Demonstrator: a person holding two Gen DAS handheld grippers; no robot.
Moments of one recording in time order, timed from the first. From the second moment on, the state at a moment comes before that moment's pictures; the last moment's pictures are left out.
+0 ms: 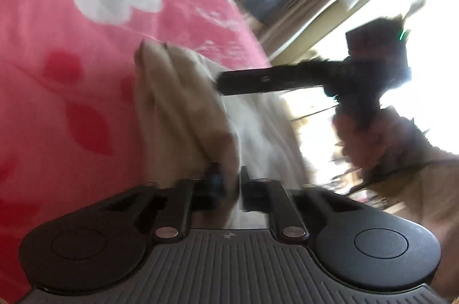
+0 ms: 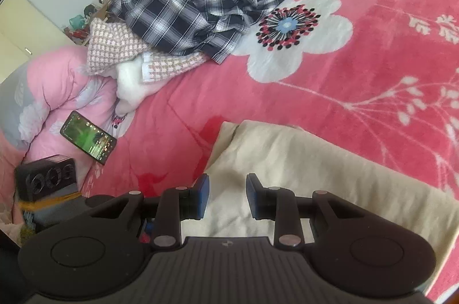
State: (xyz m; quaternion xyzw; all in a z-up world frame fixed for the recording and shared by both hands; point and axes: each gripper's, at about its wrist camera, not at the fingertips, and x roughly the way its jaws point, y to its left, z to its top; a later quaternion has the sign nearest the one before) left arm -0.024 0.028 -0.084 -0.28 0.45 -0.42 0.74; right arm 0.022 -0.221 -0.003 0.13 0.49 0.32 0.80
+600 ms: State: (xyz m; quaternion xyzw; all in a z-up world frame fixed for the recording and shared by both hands) left arm -0.050 0.052 -0.063 -0.19 0.42 -0.38 0.80; right arm 0.013 -0.217 -0.001 0.12 0.50 0.30 0.81
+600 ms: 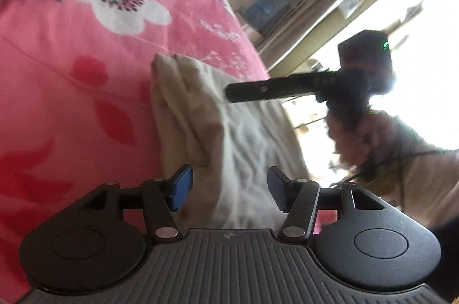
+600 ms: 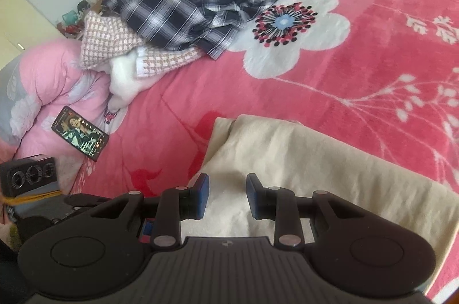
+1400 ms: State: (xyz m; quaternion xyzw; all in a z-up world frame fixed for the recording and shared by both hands) left arm -0.078 0.036 -0.078 -0.15 0.41 -0.36 0.83; right arm -0.027 -0.213 0.050 0.07 0.48 0.24 0.84
